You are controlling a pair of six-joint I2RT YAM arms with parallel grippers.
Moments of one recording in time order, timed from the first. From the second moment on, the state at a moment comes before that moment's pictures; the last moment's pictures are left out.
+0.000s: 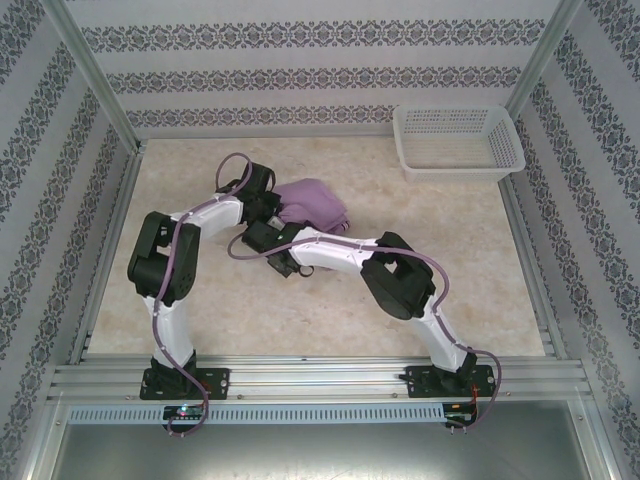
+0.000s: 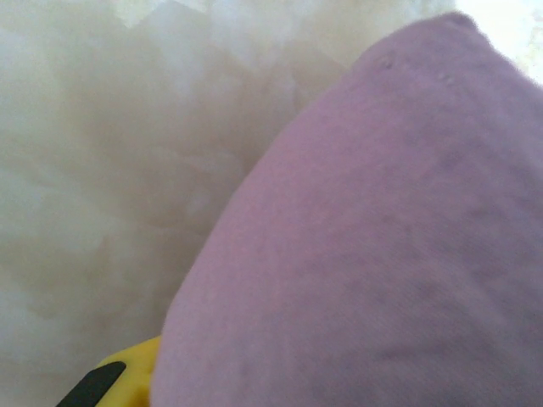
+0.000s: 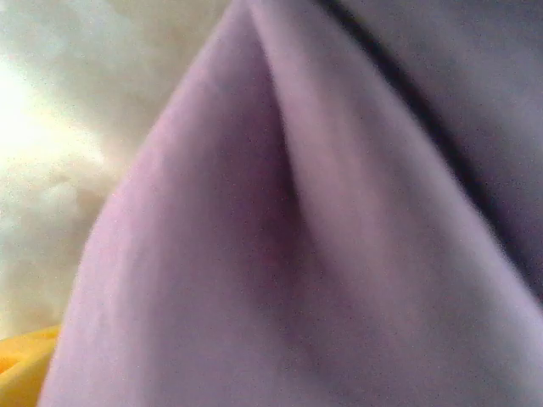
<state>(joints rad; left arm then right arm) -0.31 1.94 1.33 -0.37 0.15 -1.54 0.97 2.22 1.72 -0.83 0.59 0.15</state>
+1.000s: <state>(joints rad) -0.09 1.49 1.52 -0.75 0.04 -1.33 0.31 2.26 1.58 0.14 -0.82 1.18</state>
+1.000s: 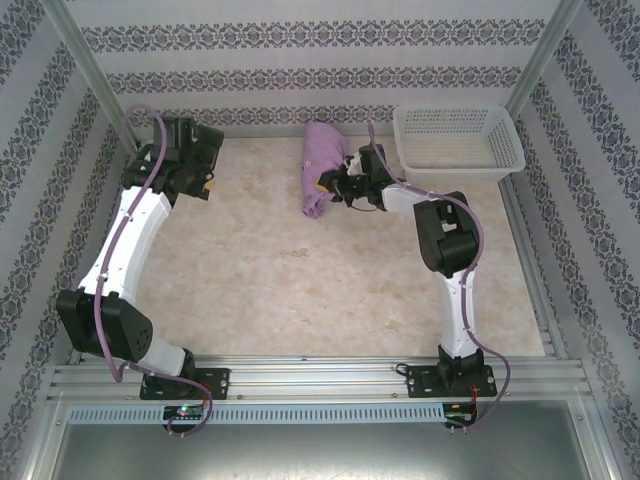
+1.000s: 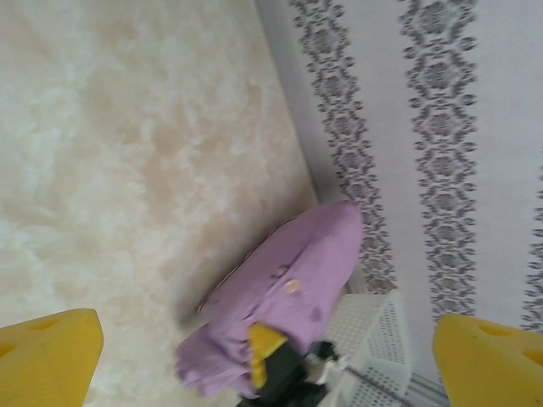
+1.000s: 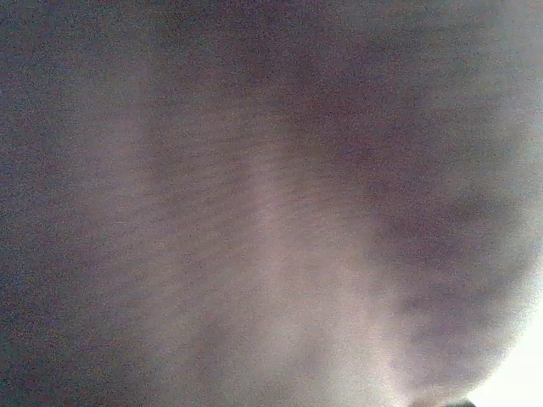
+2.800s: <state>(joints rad) -0.03 1.85 1.63 -0.79 0.31 -1.16 -0.13 2.15 1.98 -0.43 -0.26 0.90</state>
